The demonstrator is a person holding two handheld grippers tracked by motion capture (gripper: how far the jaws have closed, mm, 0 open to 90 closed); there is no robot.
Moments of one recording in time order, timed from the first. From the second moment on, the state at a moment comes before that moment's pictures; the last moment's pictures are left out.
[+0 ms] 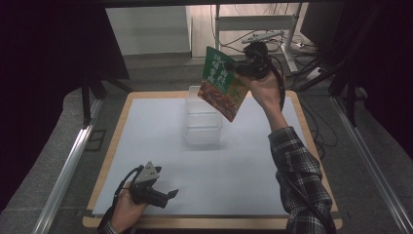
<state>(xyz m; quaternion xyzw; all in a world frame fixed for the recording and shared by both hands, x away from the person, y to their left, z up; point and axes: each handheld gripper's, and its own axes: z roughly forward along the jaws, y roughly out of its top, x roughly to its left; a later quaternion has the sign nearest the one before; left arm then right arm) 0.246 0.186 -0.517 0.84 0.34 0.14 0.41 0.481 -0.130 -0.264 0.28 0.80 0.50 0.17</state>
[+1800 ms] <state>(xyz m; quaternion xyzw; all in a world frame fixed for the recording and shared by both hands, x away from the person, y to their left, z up) 0.246 0.184 -0.518 0.85 0.33 0.14 0.39 0.551 -0.063 -0.346 0.25 0.84 0.47 0.12</state>
